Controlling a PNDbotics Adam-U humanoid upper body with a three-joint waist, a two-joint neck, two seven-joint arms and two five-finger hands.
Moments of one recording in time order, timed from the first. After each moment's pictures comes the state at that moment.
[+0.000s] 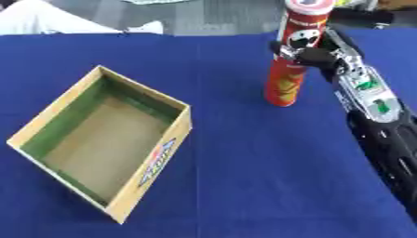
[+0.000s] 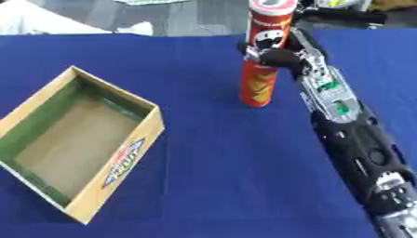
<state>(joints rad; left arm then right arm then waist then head) -0.15 0.37 0.05 -1.79 0.43 0.02 0.22 -0.64 -0.51 0.02 -1.35 -0.28 0.17 -0.05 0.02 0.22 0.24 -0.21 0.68</state>
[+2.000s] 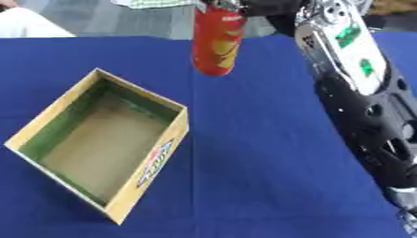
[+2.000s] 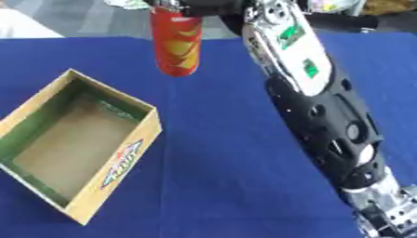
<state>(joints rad) -0.15 0.37 0.05 -1.79 0.43 0.02 0.22 -0.88 -0.39 0.22 -1.73 -0.38 0.41 0.04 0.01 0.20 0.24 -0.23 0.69</state>
